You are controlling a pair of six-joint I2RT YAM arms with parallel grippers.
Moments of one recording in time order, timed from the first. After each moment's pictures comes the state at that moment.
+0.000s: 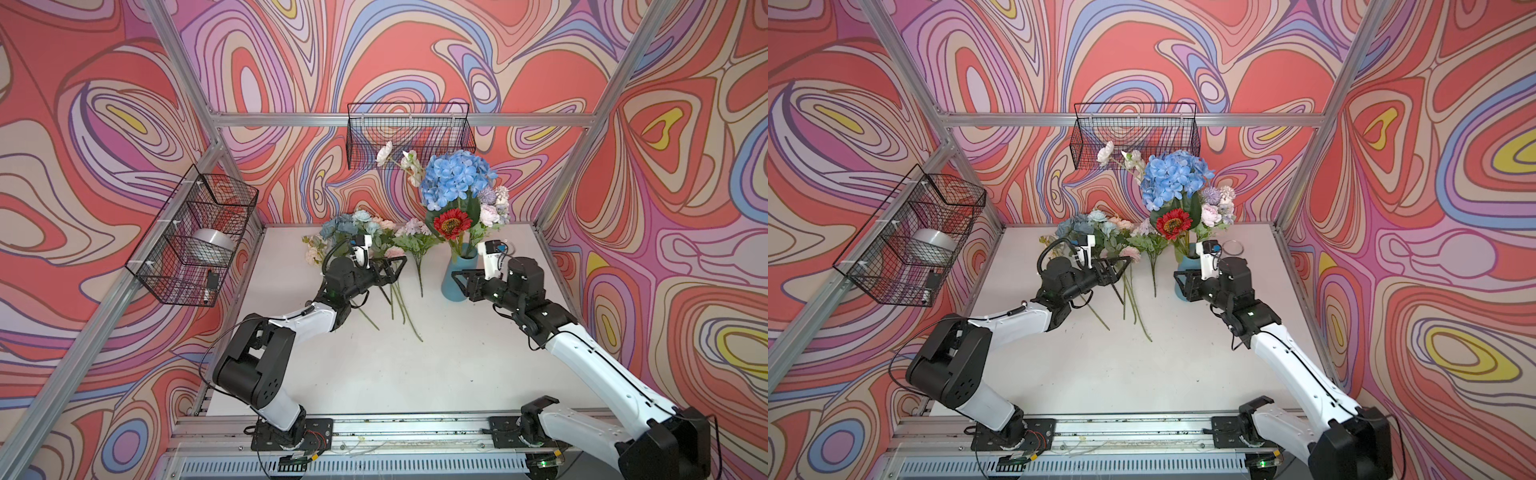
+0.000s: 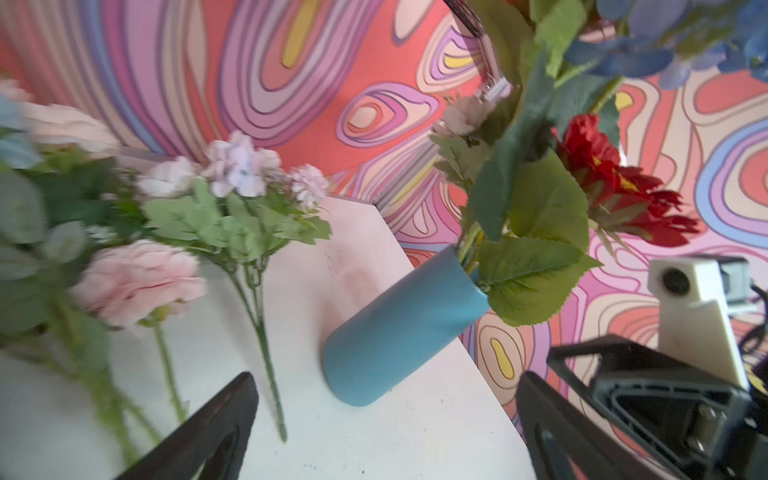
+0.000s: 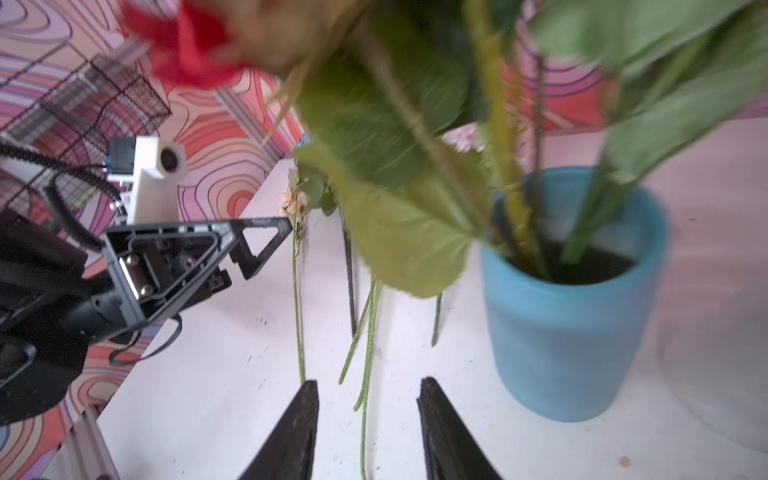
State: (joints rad) left arm -0.40 1.57 0.76 0.74 0.43 -0.76; right arm 0.40 1.11 0.84 -0.15 -0.28 0.36
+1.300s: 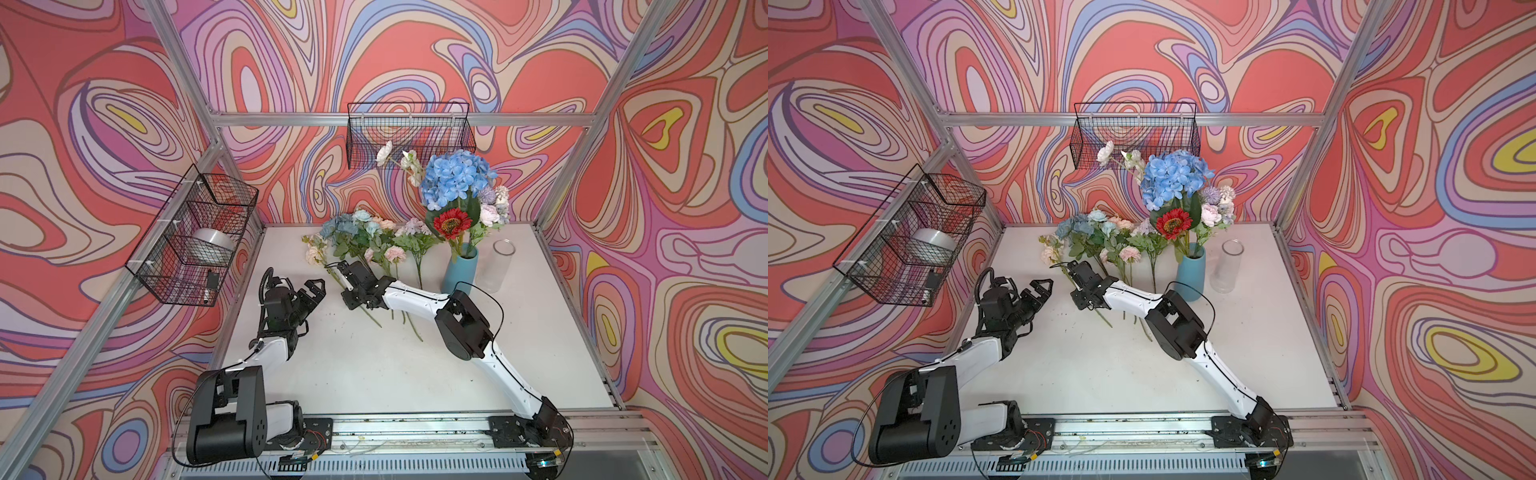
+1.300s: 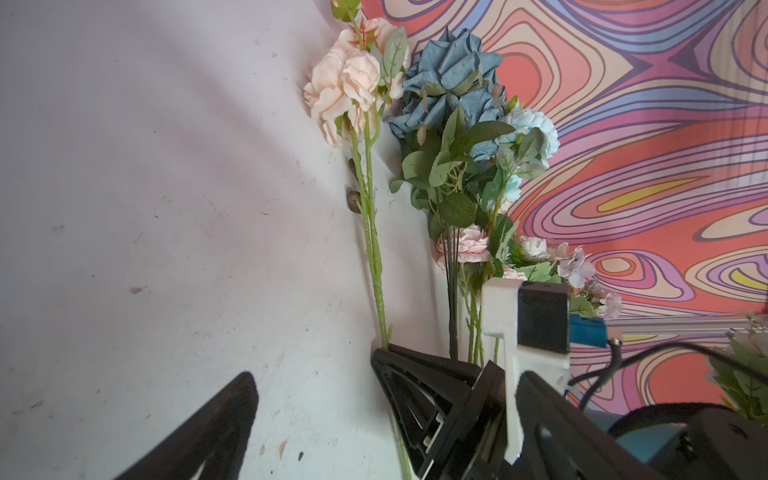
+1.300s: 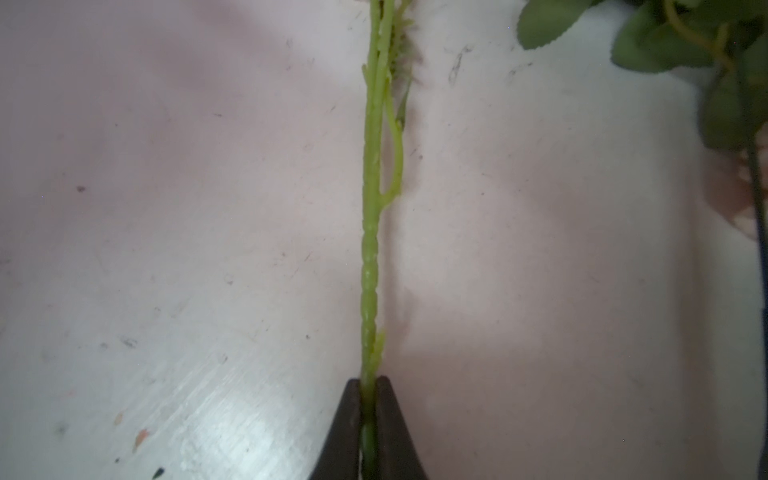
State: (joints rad) left arm 0.10 1.28 0.42 0.41 0.31 -0.88; right arm 0.87 2.54 2.08 -0.39 0.04 0.19
